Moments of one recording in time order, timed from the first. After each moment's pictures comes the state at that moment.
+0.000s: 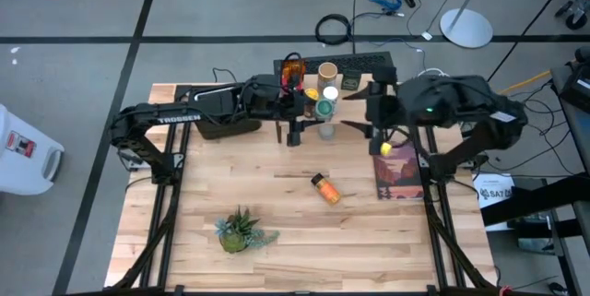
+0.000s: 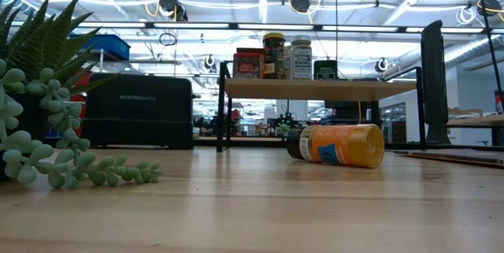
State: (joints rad) left arm 0.21 1.60 1.46 -0.14 0.12 0.37; right arm 0.15 1.45 2.09 -1.13 0.42 -0.26
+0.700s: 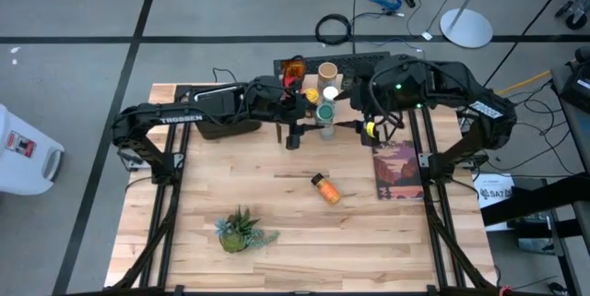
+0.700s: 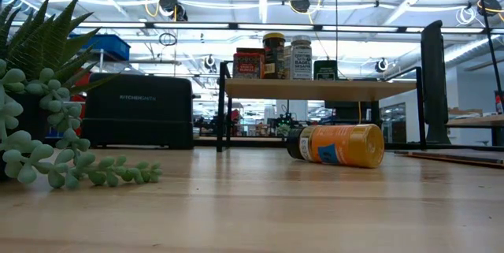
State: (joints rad) left arm 0.21 1.60 1.46 -0.17 0.17 0.35; right arm -0.06 1.51 2.10 -1.21 0.08 -0.22
